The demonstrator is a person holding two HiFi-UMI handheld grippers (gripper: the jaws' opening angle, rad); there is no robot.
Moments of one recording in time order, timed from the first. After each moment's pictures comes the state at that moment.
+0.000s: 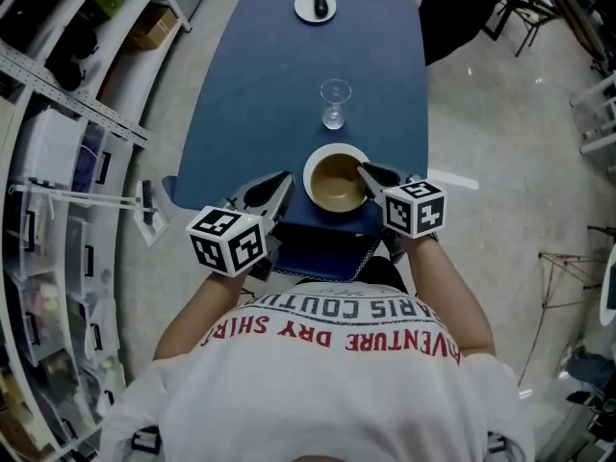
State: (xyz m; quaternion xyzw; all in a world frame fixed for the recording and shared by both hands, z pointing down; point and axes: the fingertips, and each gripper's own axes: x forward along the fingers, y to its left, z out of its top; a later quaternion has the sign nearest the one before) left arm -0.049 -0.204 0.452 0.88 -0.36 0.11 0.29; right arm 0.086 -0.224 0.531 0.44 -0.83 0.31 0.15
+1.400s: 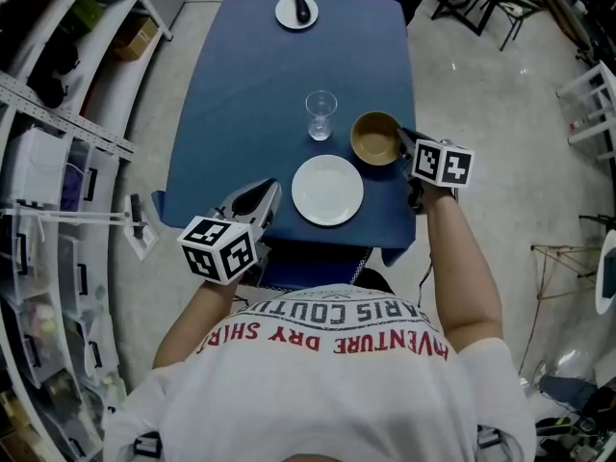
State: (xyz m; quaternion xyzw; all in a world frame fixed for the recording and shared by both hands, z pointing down) left arm -0.054 -0.225 0.464 0.88 -0.36 0.12 0.29; right arm 0.222 -0.311 0.531 0.59 -0.73 0.33 0.14
